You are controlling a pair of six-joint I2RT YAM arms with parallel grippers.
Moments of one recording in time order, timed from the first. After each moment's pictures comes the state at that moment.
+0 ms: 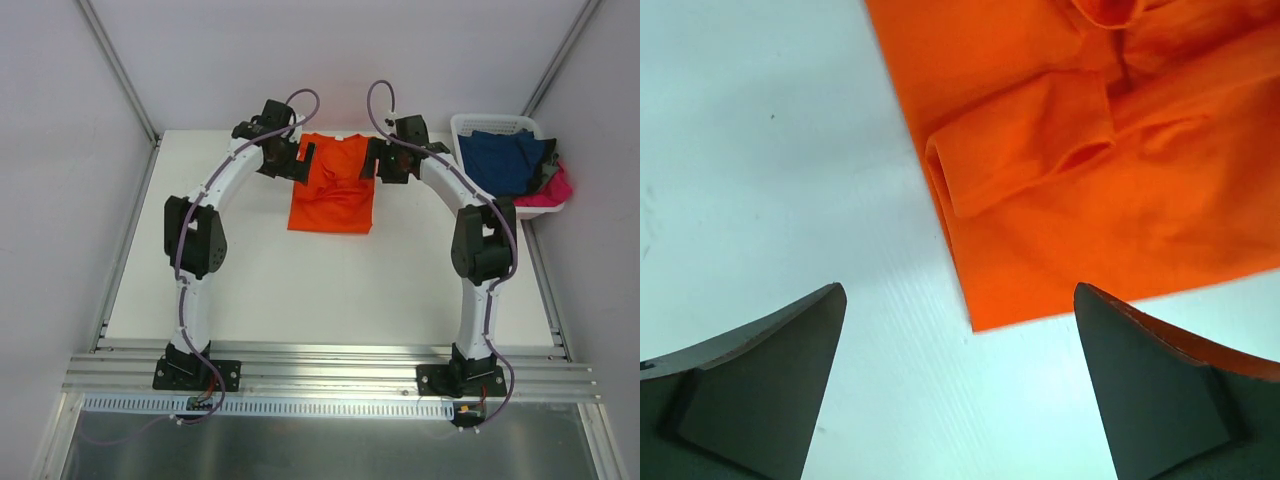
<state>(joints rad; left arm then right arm) -0.37 2.21 2.10 -0.89 0.08 -0.07 0.29 2.14 1.81 -0.53 -0.22 0.31</state>
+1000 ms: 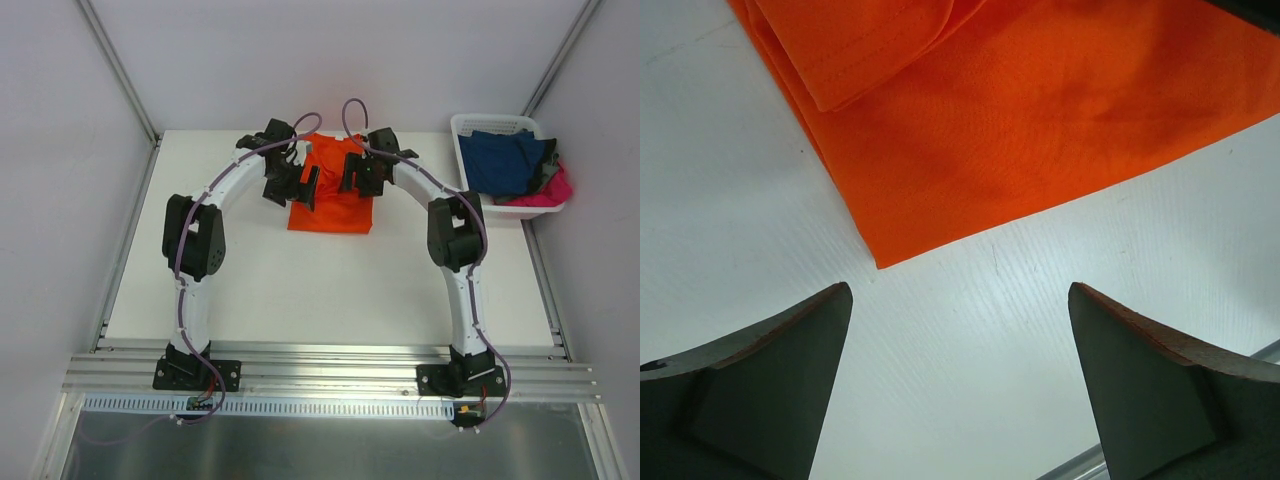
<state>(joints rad) -0.38 2.13 1.90 -0.91 0.31 -0.10 0.37 2.31 1.92 -0.53 -0.27 0.38</state>
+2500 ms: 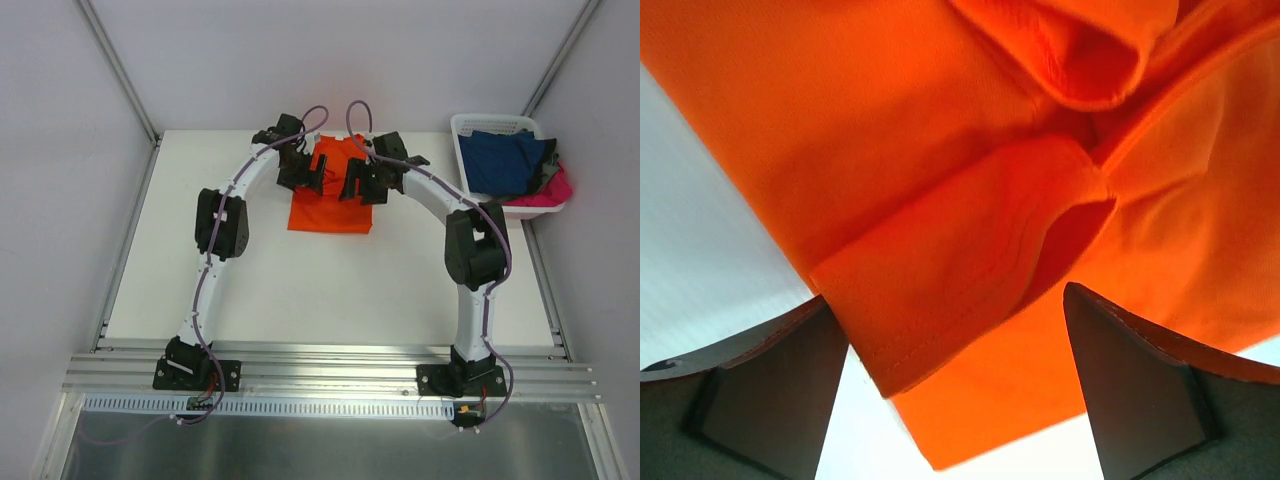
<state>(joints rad) -0.35 2.53 2.35 -0.91 0.34 -0.09 0.39 2.08 1.71 -0.51 -0.29 0.40</state>
